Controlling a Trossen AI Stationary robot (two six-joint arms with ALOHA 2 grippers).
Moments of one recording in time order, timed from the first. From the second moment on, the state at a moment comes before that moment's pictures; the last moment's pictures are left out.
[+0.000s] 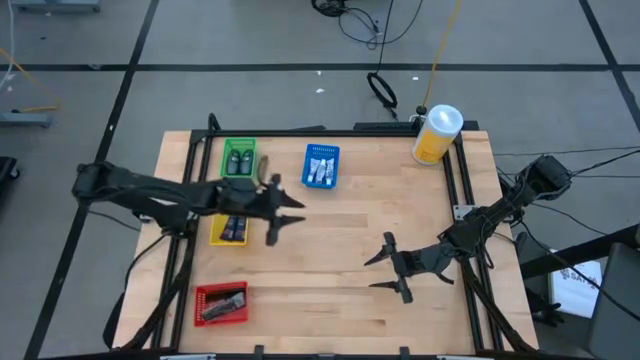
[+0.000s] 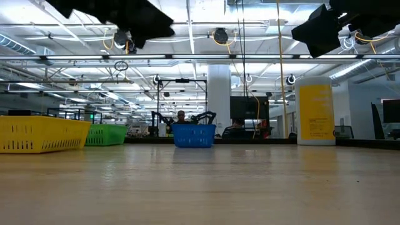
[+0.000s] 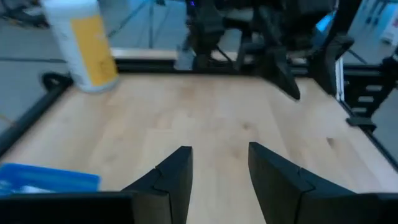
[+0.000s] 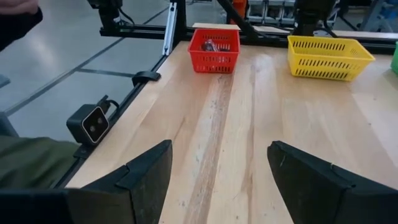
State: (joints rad) left arm -0.06 1.20 0.73 0.17 -0.02 -0.03; right arm 0.60 1.29 0.48 0.49 0.34 0.16
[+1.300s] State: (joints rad) left arm -0.15 0.01 0.21 -0.19 -0.23 0.03; right arm 0.60 1.29 0.37 0.71 0.34 0.23
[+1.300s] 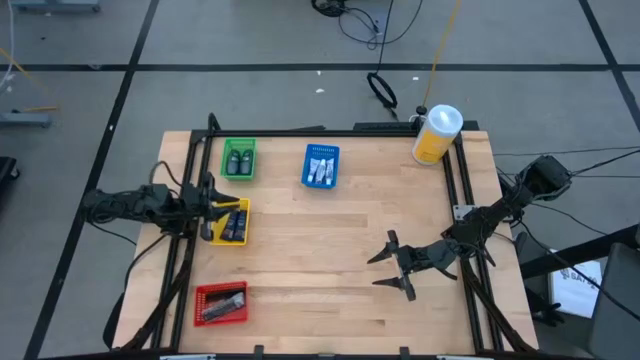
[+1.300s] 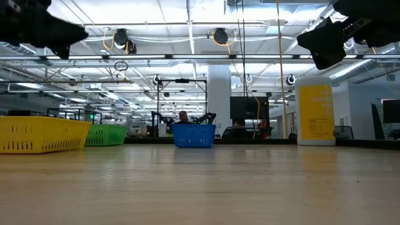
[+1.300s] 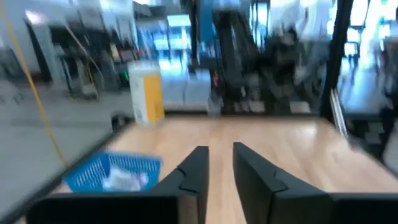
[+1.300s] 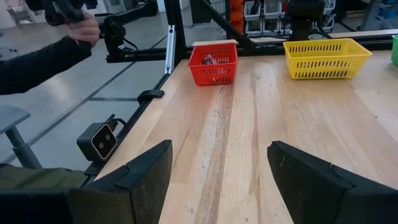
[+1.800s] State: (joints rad) left arm 0.07 0.01 0.01 0.10 0.04 0.02; right arm 0.60 1.29 0.37 0.71 0.34 0.22
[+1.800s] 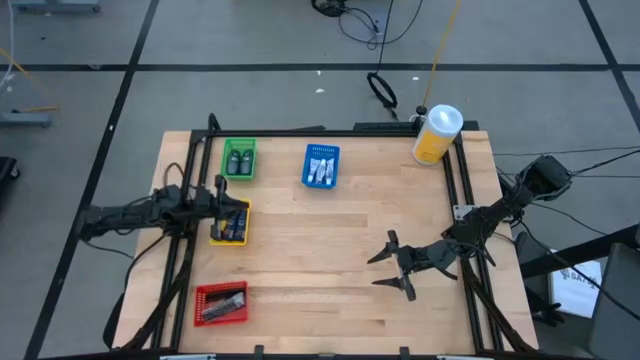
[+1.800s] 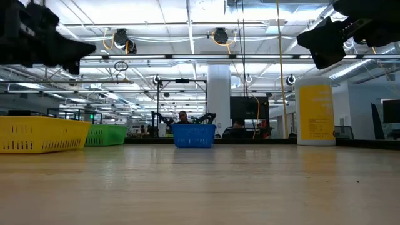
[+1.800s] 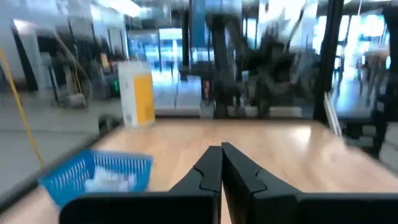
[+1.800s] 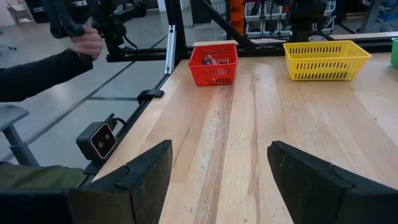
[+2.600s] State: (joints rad) left arm -0.06 0.04 0.02 0.01 -0.05 0.03; right arm 0.60 1.29 0.37 0.71 0.34 0.21
